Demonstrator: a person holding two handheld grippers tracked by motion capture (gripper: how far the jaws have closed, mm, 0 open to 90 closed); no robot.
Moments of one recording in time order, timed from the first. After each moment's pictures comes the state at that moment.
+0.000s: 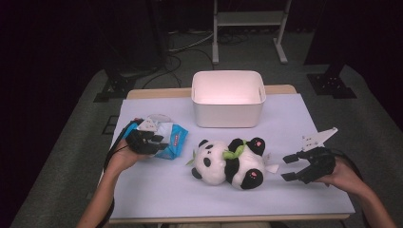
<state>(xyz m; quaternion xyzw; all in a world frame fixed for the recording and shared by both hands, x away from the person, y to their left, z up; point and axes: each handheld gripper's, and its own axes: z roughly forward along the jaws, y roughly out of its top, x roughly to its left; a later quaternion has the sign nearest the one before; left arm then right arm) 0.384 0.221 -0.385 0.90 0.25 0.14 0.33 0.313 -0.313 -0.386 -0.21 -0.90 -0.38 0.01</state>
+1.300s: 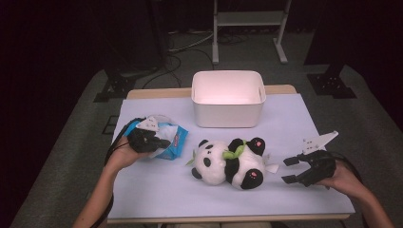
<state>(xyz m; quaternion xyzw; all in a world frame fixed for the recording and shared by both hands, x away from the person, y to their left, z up) 0.378 0.211 -0.366 0.91 0.20 0.09 0.35 0.308 -0.316 -0.394 -0.22 -0.90 -0.39 0.01</state>
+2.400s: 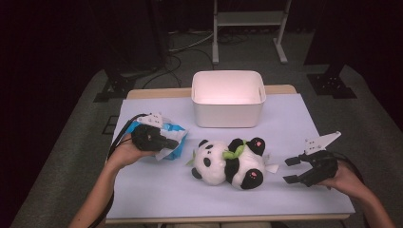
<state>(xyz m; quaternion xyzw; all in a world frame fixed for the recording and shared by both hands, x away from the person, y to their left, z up) 0.369 0.188 -0.336 0.90 0.16 0.02 0.40 0.307 -0.321 -0.395 -0.22 -0.89 -0.39 0.01</state>
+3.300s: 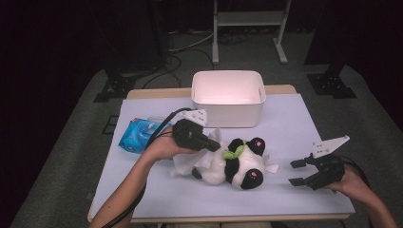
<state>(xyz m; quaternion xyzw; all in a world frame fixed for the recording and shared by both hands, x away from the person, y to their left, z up) 0.361 0.068 -0.309 0.91 0.04 -0.04 0.41 0.299 -0.339 -0.402 -0.23 -0.89 -0.40 0.00</state>
